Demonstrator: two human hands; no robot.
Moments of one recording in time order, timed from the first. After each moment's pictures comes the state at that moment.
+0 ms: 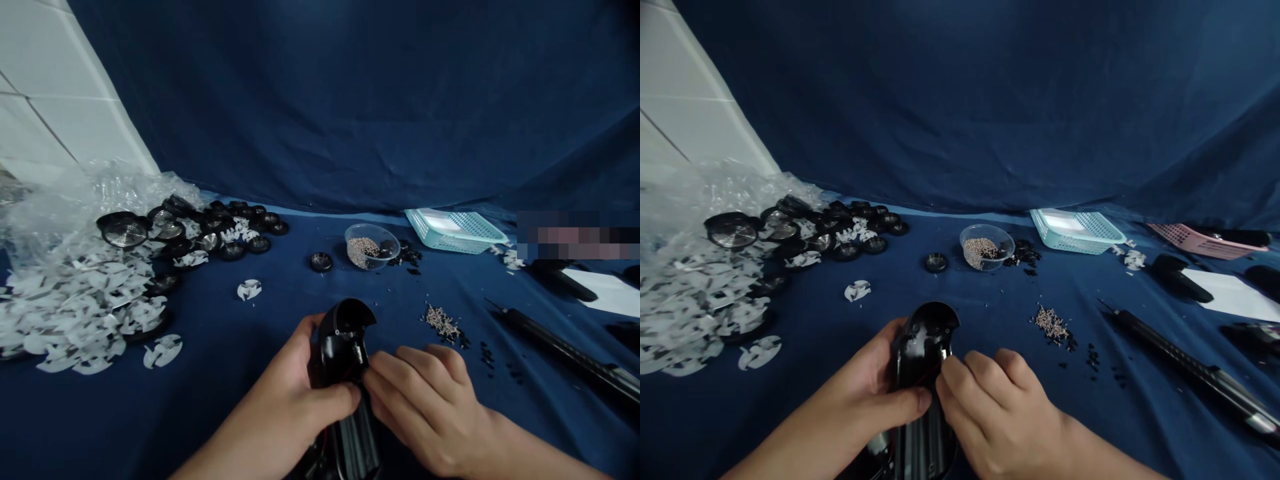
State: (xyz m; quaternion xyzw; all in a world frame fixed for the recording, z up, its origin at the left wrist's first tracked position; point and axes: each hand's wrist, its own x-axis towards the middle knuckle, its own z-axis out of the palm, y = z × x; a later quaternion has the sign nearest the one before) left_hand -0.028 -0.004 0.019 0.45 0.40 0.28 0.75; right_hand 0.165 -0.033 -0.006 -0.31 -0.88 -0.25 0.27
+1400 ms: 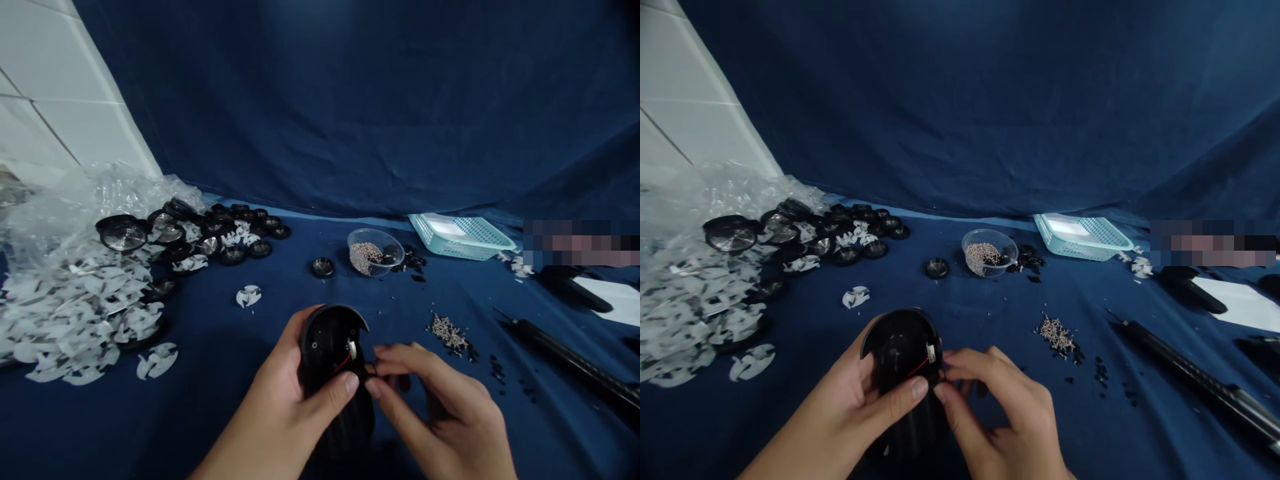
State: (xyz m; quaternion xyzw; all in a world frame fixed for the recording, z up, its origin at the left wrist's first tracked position) left_hand -0.033 0.002 0.014 0.52 0.40 0.34 0.68; right_hand 0.151 -0.032 -0.018 -0.46 -0.73 0.11 0.50
